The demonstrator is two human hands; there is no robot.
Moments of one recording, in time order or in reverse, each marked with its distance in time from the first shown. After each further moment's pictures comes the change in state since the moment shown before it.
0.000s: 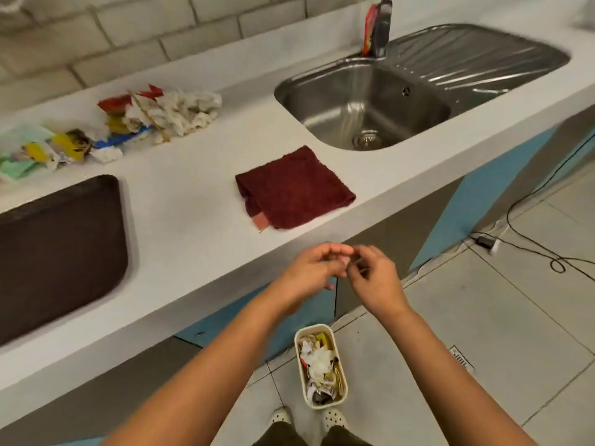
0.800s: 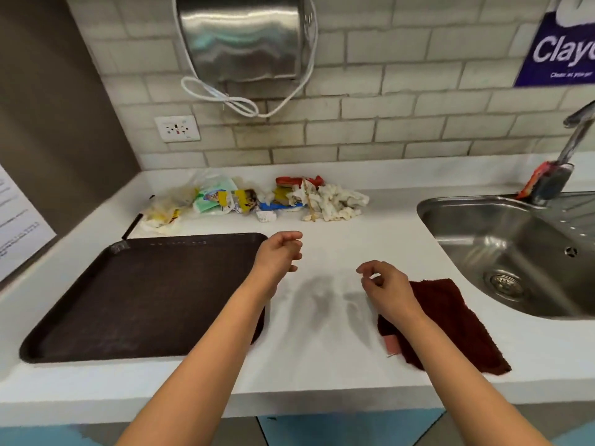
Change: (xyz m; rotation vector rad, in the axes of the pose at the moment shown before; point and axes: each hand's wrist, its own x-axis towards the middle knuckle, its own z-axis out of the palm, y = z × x) left_hand -0.045 0.053 -0.259 -0.286 0.850 0.189; right_hand 0.143 -0.181 0.107 -0.007 -0.309 -0.313
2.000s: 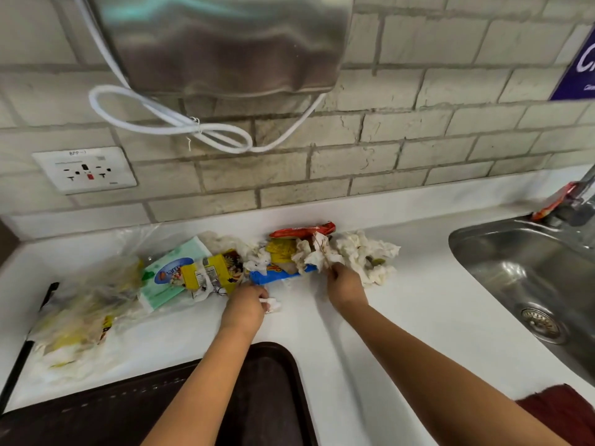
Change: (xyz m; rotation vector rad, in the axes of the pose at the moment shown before) left_hand 0.326 -0.068 -0.087 1.072 -0.217 0.193; right_hand 0.285 -0.029 0.158 -0.128 0.100 0.385
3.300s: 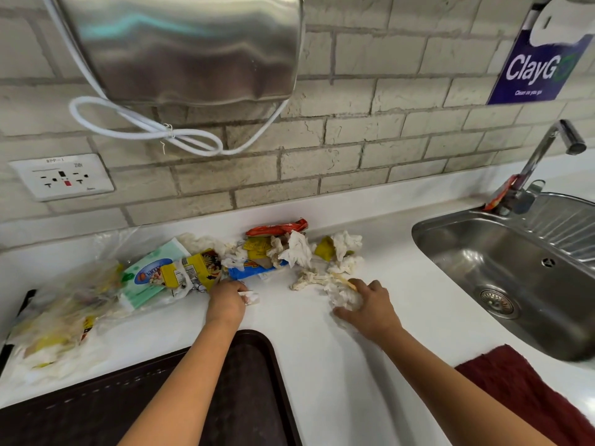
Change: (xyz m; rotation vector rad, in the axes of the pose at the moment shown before) left_hand -0.010 0.012 0.005 -0.165 0.098 -0.133; right_hand -0.056 0.085 -0.063 -0.338 0.048 -0.029
